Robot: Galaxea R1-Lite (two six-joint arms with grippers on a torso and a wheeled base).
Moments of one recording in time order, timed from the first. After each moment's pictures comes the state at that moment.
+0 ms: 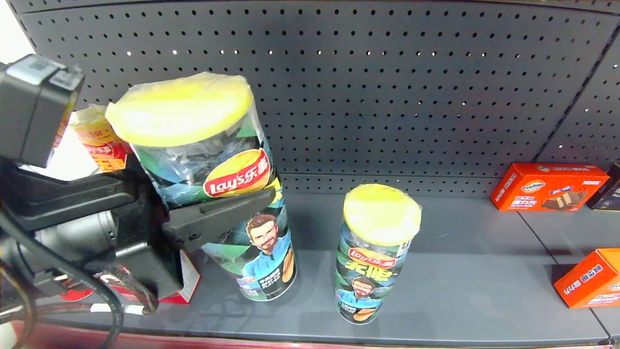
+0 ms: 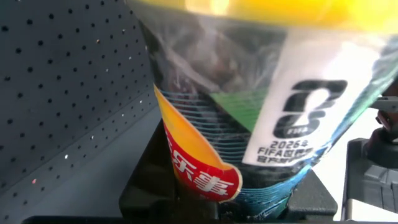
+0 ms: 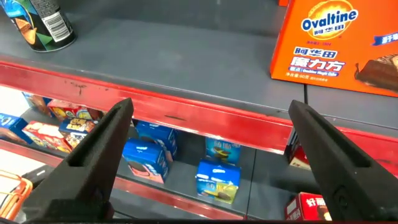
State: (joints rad) left arm -0.57 1.28 -0.67 -0.71 -0.50 0.06; right arm 0.30 0.00 0.00 0.00 -0.03 -0.01
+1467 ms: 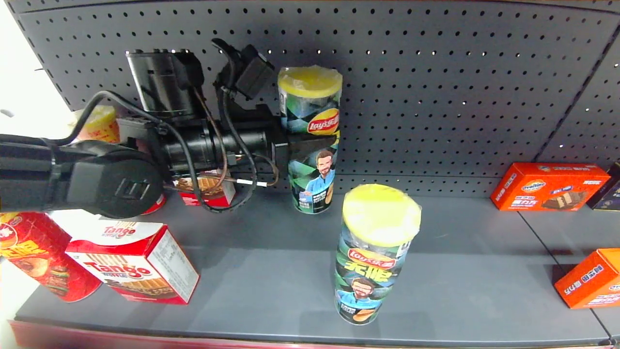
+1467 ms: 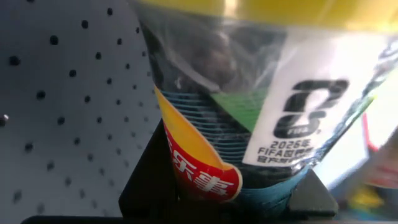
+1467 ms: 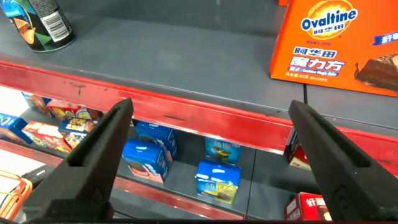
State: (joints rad) left arm -0.43 1.85 -1.31 -0.54 -0.73 0.19; right arm 0.30 0.00 0.00 0.00 -0.03 -0.01
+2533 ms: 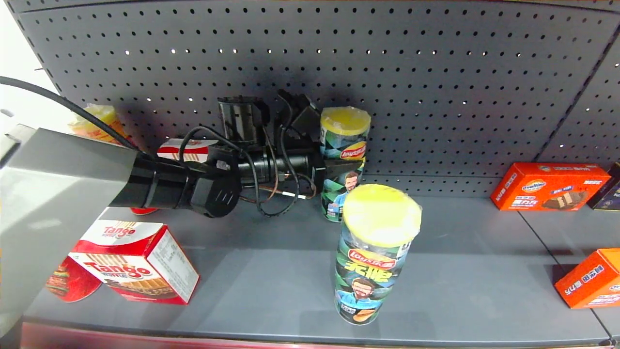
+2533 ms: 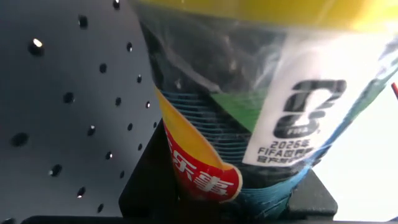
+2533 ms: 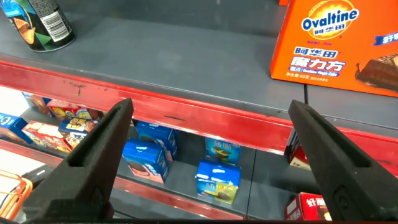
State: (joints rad) left arm -0.46 2.13 -1.50 -0.60 -0.80 0.21; right arm 0.30 0.00 0.00 0.00 -0.03 -0.01
